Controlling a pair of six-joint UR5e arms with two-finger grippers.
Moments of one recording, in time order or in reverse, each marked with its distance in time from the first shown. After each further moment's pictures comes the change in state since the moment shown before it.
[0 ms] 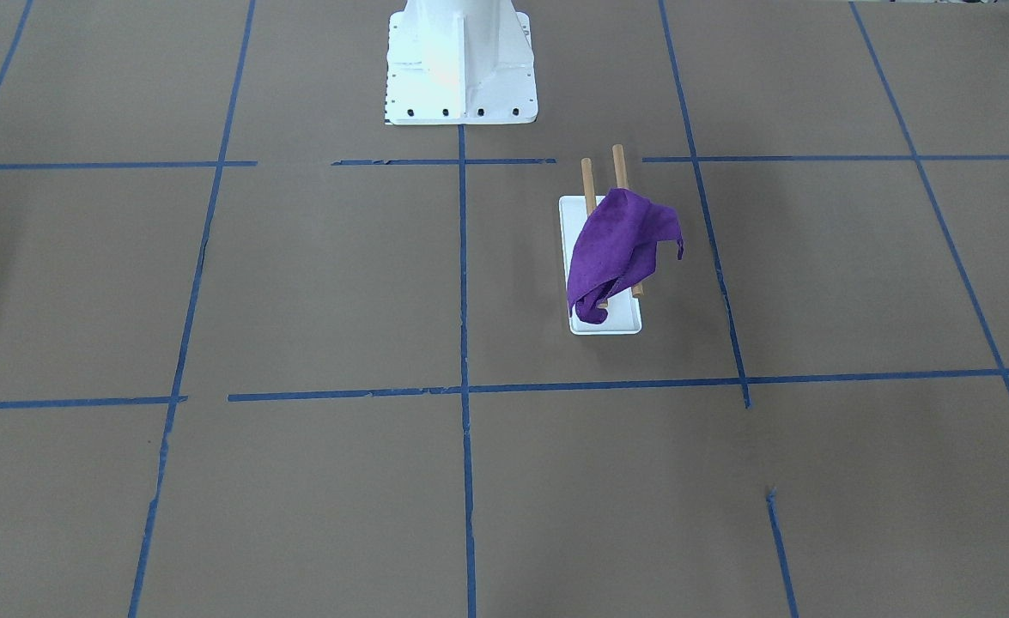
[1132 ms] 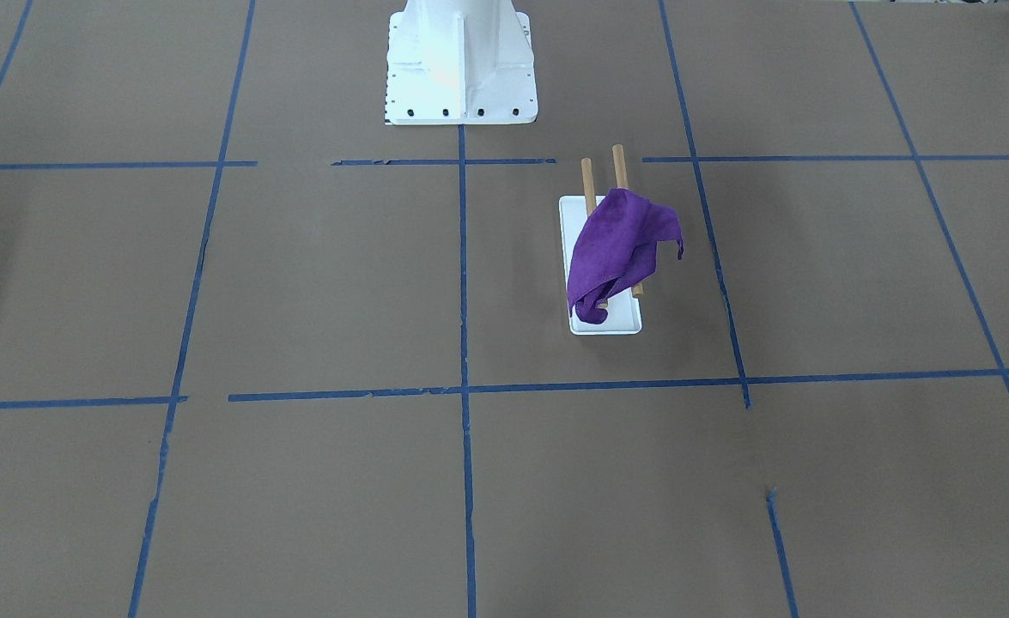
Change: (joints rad) left arm -0.021 0.021 -0.044 -0.016 0.002 0.020; right arm -0.003 -0.014 0.003 0.107 -0.002 0.152
